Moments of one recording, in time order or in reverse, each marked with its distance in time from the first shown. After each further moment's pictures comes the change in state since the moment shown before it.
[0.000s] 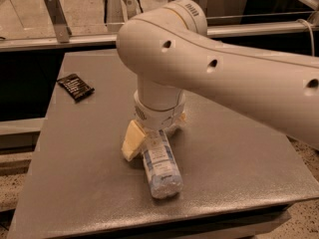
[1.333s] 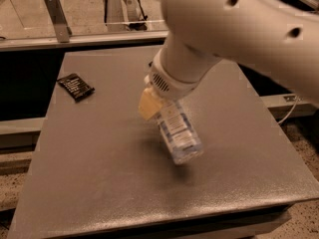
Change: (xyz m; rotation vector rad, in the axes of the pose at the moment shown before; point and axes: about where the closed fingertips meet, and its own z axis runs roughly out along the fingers) arm -0.033 -0.034 -0.069 -0.009 -0.310 -0.125
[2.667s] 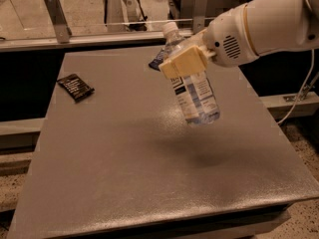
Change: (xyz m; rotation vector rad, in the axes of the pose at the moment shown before) arm -0.038 -0.041 -0.085 -0.246 -0.540 -0.171
